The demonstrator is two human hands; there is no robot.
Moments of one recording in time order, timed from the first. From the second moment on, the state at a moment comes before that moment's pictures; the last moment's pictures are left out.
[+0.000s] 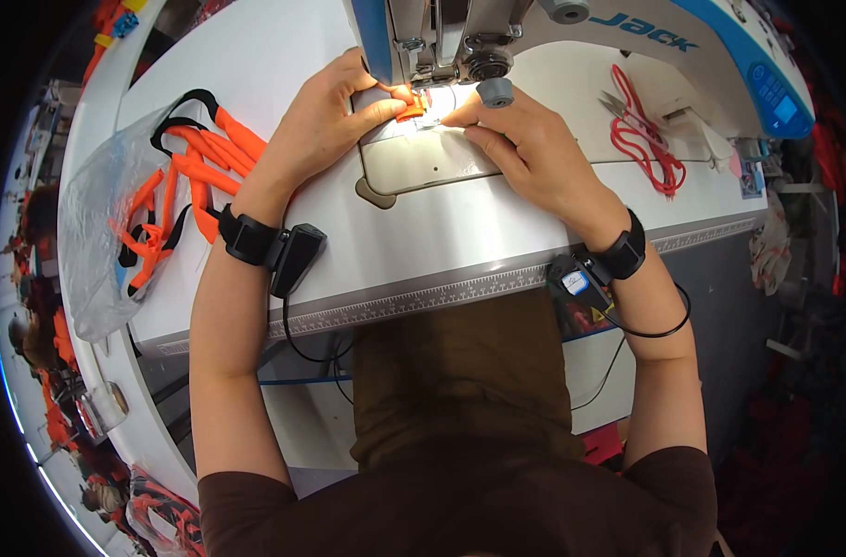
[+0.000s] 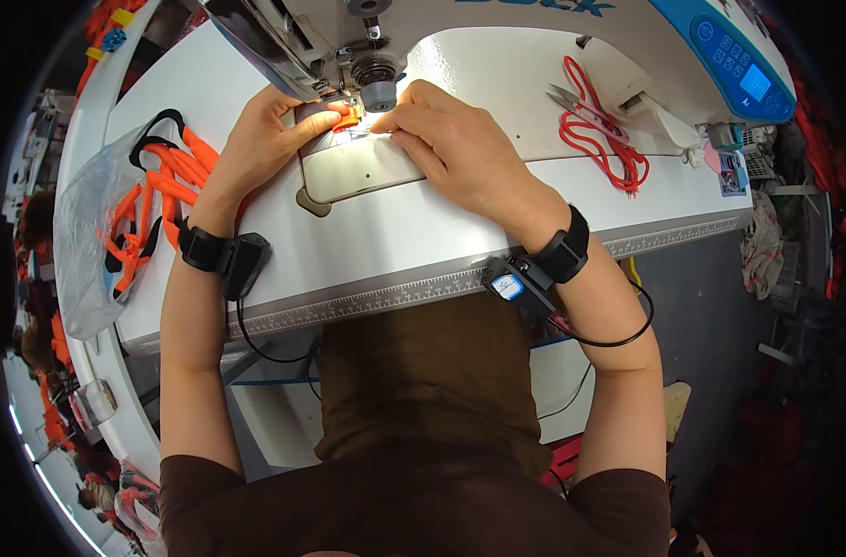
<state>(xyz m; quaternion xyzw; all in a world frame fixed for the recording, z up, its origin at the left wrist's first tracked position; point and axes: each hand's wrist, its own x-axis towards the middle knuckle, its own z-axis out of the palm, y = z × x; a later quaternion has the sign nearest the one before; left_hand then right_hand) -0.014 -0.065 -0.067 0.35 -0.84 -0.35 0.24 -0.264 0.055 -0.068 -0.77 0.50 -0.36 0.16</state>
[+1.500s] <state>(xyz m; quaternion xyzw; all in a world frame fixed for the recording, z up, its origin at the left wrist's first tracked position) -0.015 -0.064 -0.065 0.35 -0.84 -0.34 0.24 -0.262 0.054 -0.069 -0.77 0.50 -0.36 0.15</state>
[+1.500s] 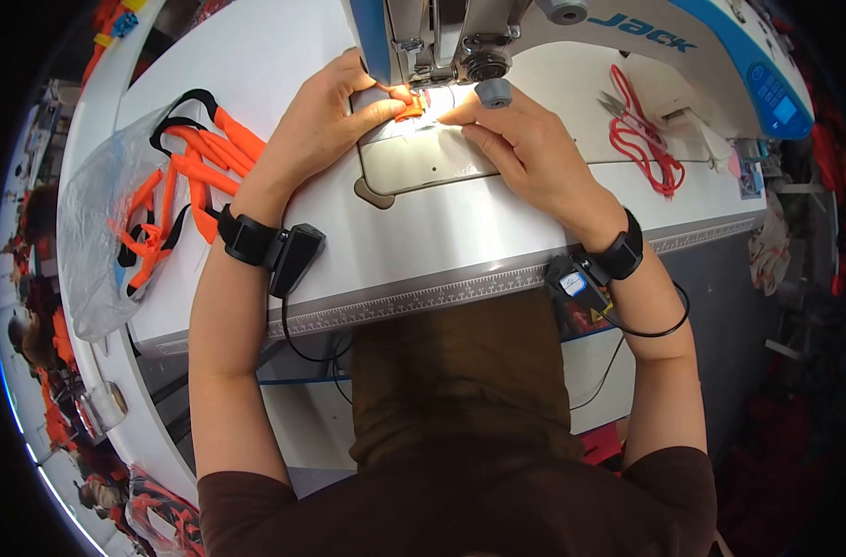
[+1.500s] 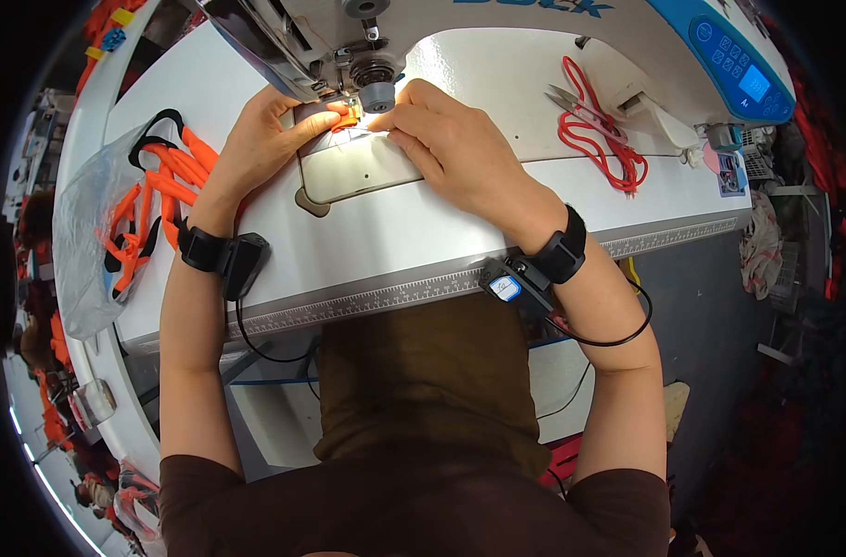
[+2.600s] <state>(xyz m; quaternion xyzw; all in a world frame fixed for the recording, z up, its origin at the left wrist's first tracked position) -0.015 -0.064 -0.066 0.34 -0.84 -0.34 0.24 -0.259 0.053 -0.073 -0.79 0.50 -0.35 0.11</state>
